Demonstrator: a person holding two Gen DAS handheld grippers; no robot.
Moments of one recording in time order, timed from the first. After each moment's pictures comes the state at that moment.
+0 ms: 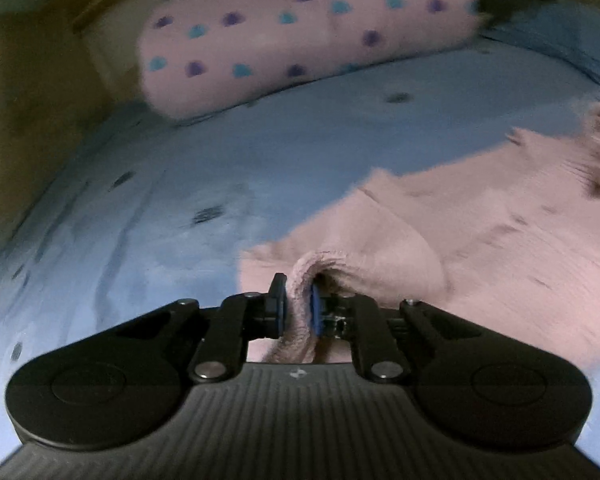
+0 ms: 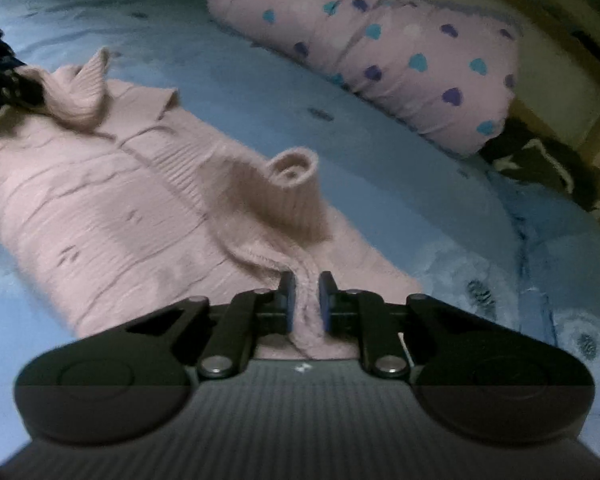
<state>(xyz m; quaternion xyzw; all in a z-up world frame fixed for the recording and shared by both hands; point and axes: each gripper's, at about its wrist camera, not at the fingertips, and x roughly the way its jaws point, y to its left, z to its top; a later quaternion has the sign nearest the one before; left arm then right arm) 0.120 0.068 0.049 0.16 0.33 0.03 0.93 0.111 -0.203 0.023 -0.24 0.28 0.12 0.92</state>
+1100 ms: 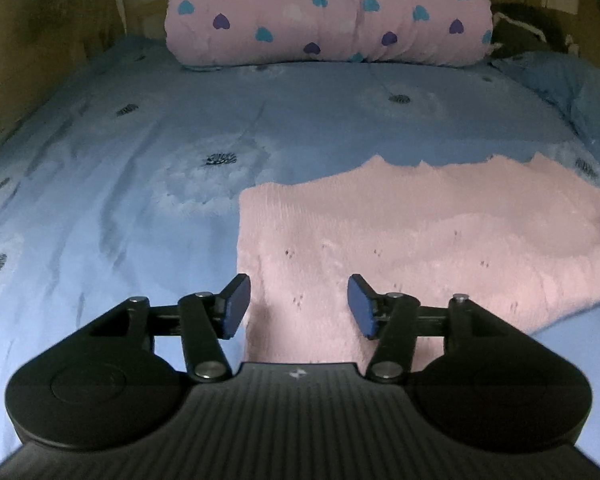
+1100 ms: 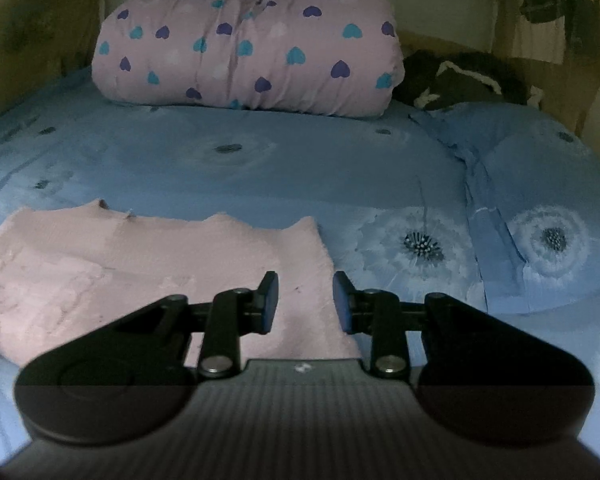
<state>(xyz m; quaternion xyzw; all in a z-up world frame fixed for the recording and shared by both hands) 0.055 0.094 0.087 0.05 0.38 0.00 0.92 0.093 -0.256 0.080 -0.03 0.30 0.02 0.95</state>
